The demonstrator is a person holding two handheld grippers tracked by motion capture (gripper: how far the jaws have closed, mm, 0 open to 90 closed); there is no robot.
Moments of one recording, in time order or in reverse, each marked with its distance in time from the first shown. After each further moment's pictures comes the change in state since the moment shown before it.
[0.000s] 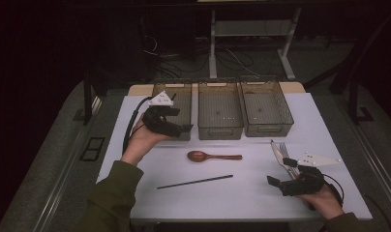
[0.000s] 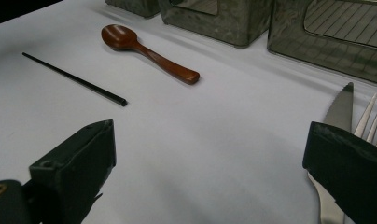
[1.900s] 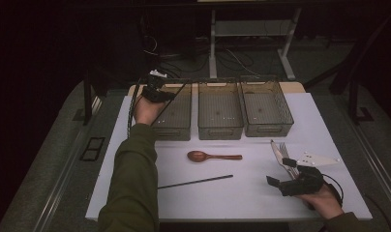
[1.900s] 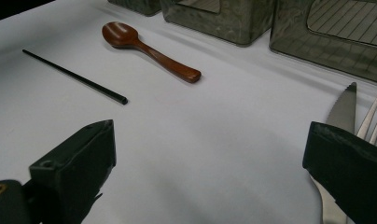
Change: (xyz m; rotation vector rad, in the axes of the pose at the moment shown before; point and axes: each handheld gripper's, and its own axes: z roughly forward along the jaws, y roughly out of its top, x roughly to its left) left arm 0.134 0.008 0.059 0.137 0.223 -0.222; right arm 0.000 0.000 0.001 0.007 0.003 -0.010
